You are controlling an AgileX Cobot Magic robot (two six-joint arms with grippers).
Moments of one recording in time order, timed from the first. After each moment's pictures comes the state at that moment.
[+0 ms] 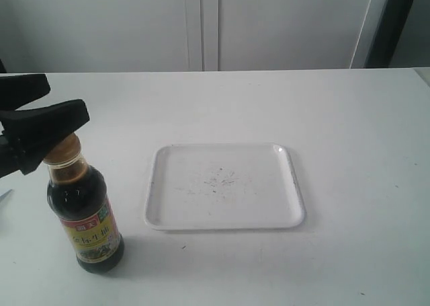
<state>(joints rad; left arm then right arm) 0.01 1.06 -0.40 1.16 -1.02 -0.99 0.03 0.01 -0.01 0.00 0.36 0.04</state>
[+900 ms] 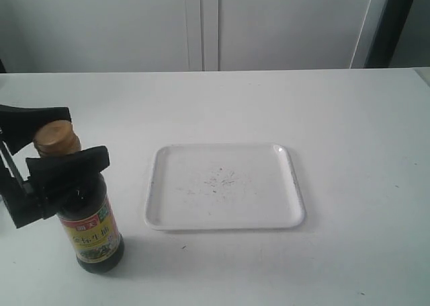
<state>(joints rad) -0.08 1.09 -0.32 1.13 -0.99 -0.83 0.03 0.01 -0.01 0.00 0.36 0.04</state>
